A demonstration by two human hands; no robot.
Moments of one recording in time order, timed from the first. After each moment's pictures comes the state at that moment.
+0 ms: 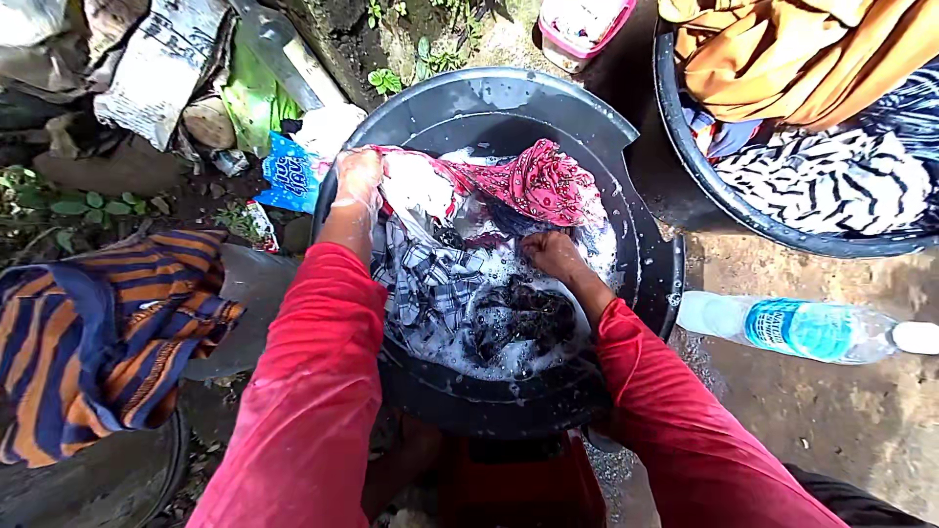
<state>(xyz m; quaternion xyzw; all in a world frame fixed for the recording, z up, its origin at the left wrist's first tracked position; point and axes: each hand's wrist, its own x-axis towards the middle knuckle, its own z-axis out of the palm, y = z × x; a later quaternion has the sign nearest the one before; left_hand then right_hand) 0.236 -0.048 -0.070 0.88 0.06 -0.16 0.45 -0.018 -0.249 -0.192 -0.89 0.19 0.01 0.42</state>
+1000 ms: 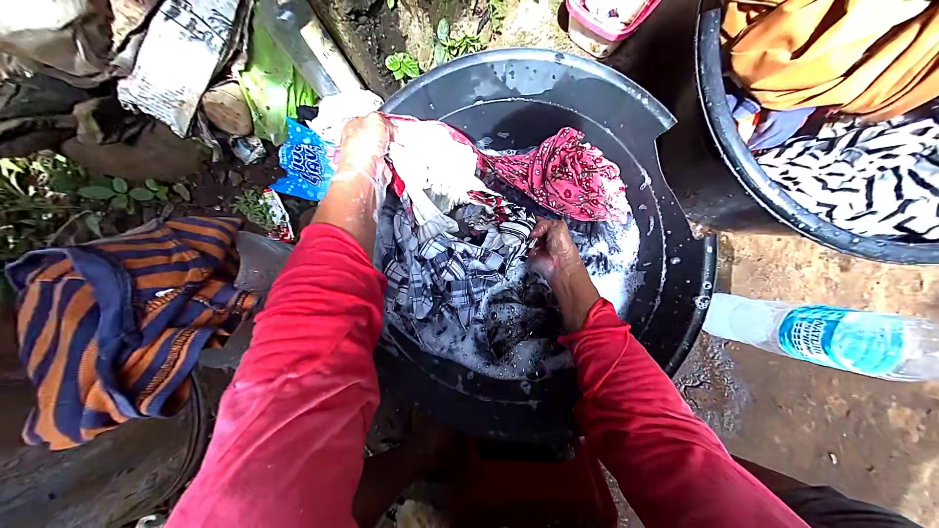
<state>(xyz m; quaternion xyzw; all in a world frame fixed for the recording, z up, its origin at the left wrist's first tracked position) 0.240 -0.053 -0.042 0.84 0.09 -0.15 0.51 0.016 -0.199 -0.166 -0.33 0.38 -0.09 0.86</state>
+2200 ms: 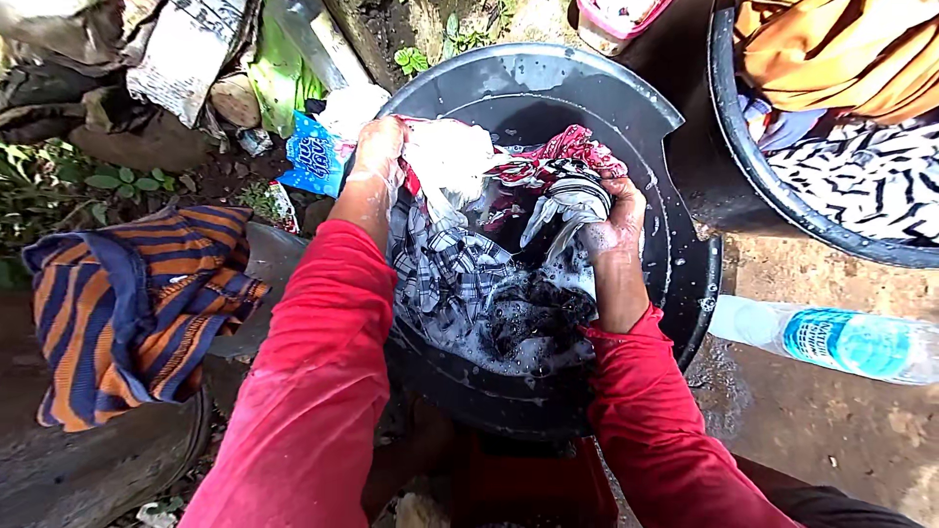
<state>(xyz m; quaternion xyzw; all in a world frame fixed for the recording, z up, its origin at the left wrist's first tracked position) 0.237 -0.051 -0.053 0.81 0.10 -0.18 0.55 0.024 -0.245 -0.114 -0.12 0.25 -0.32 0.90</state>
